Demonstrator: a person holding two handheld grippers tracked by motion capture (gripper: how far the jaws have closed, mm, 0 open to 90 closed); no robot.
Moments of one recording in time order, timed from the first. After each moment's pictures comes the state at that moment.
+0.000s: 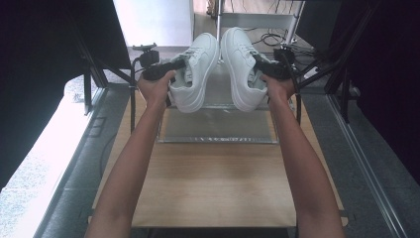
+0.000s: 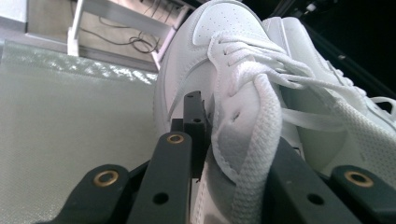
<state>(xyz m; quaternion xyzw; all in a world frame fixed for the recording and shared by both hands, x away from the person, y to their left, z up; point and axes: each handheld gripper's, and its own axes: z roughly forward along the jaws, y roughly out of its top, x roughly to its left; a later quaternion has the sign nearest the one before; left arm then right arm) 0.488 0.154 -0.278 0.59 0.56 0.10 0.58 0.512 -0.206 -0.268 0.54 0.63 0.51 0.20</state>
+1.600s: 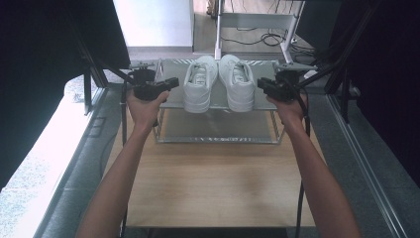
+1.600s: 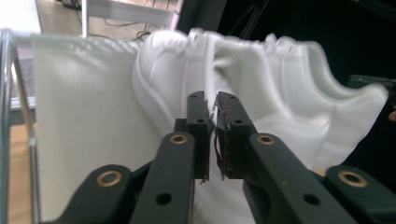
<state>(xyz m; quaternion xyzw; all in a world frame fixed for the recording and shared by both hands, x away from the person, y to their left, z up) 0.426 0.168 -0.293 0.67 0.50 0.14 0.53 0.451 -0.220 -0.287 0.44 0.72 0.47 0.26</state>
